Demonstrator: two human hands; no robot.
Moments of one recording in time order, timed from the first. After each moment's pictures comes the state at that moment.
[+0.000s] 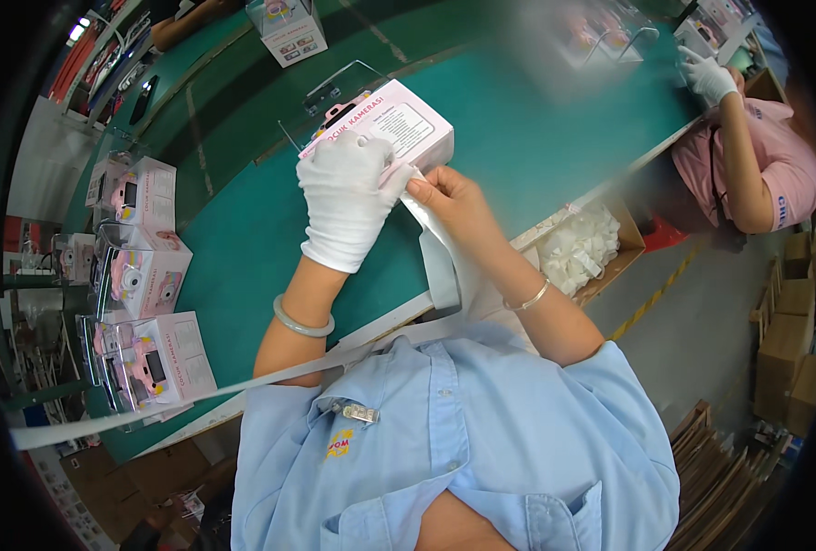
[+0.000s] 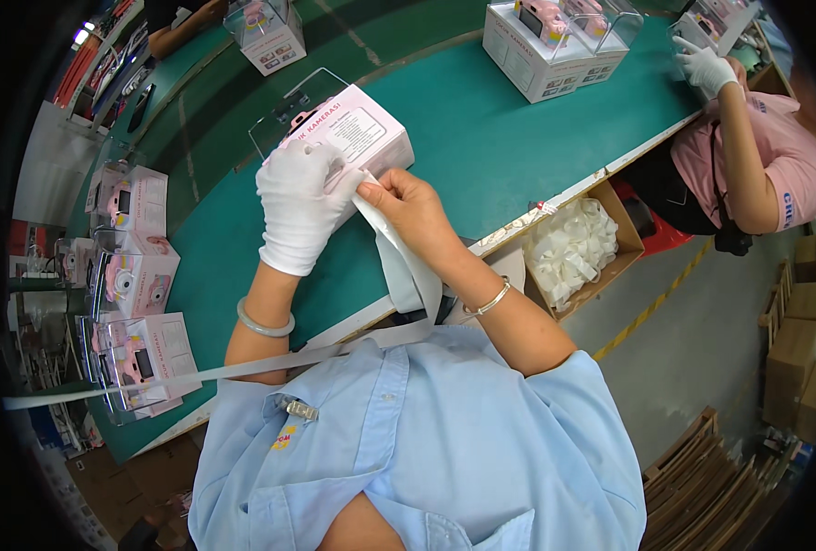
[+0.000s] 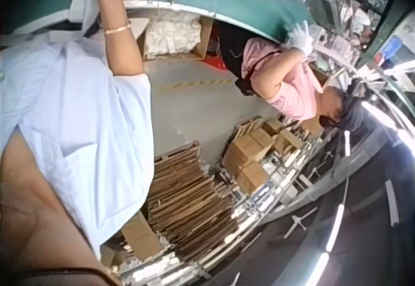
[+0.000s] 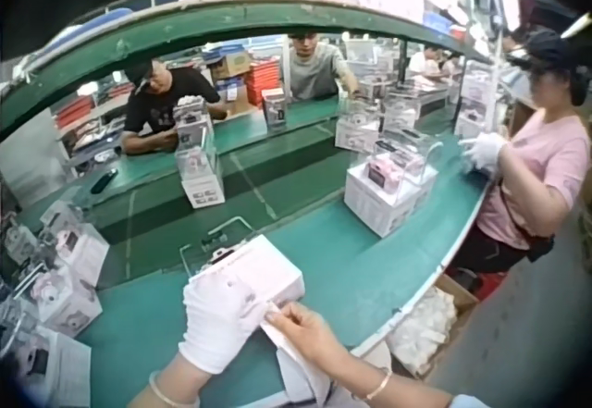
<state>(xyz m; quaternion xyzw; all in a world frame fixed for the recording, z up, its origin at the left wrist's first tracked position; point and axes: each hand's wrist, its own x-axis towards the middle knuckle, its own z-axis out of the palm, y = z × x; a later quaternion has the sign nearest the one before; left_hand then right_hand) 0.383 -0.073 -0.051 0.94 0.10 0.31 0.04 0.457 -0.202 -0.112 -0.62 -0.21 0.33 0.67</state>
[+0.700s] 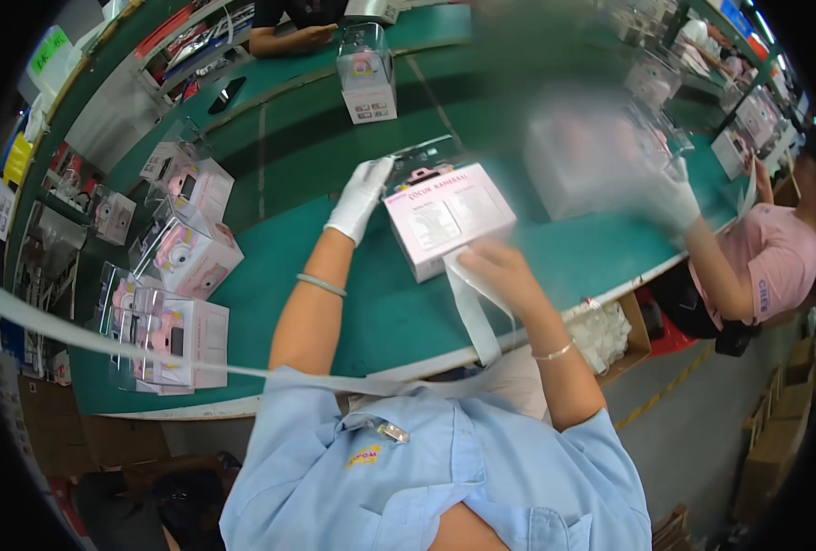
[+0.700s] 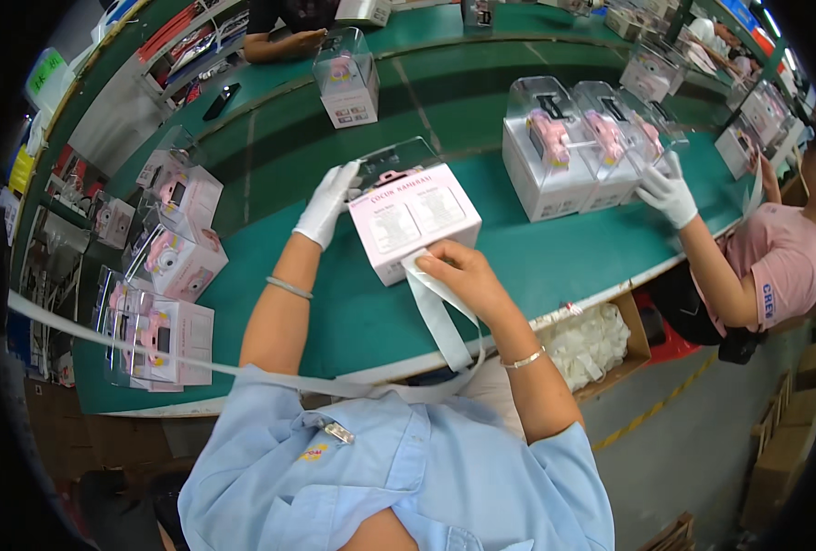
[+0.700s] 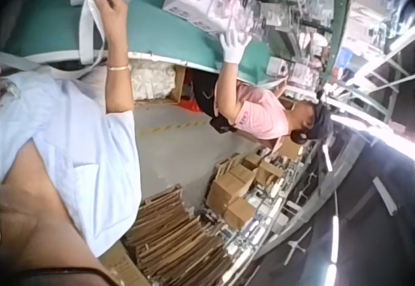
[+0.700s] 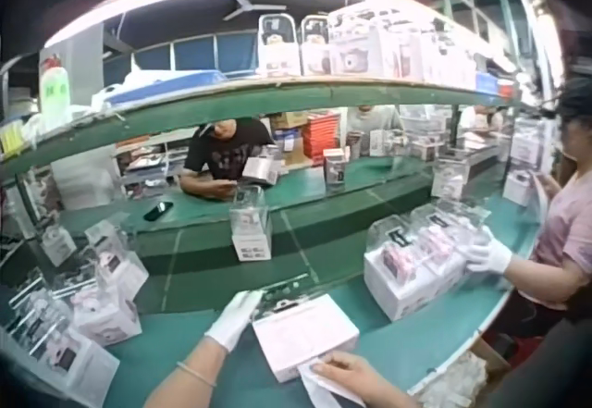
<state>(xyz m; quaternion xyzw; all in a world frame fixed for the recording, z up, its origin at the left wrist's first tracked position) 0.388 0.048 -0.097 0.68 0.32 0.20 0.63 0.471 -0.202 -0.082 -0.60 -0.33 0.41 0.60</state>
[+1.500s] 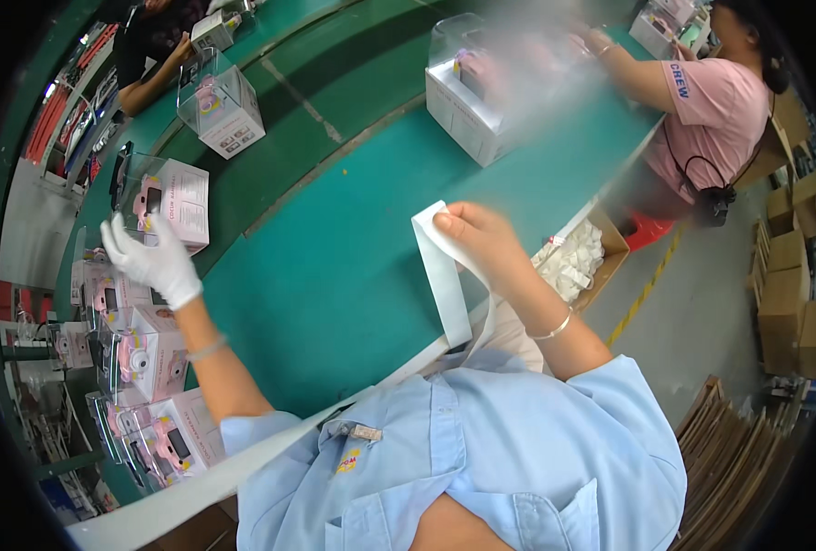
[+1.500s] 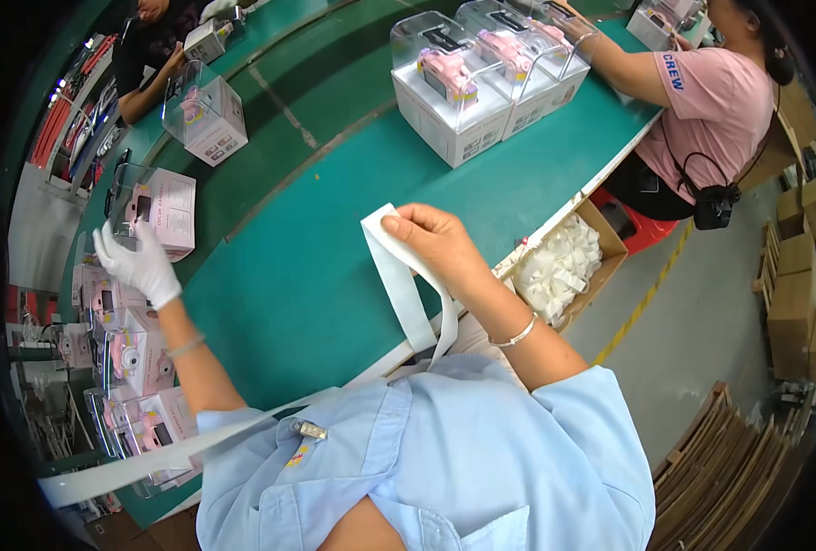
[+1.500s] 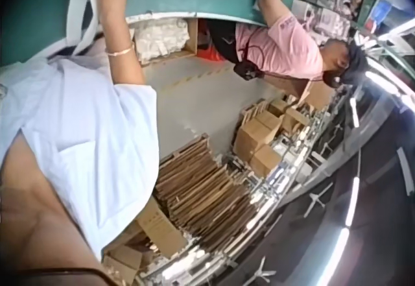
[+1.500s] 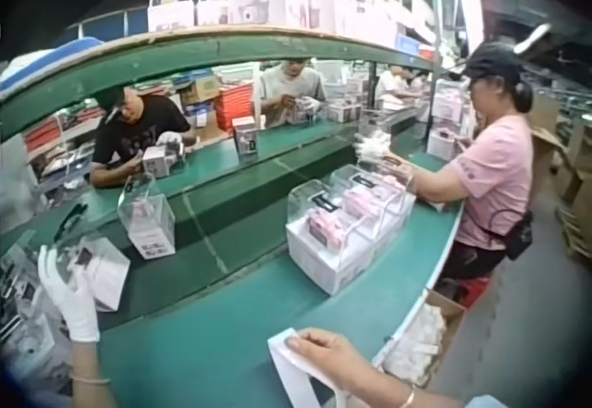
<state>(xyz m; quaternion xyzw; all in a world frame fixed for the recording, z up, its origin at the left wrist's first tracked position) 0.332 0.130 -0.035 0.74 0.33 0.56 -0.15 0.486 -0.223 -0.073 -0.60 -0.12 0.37 0.70</state>
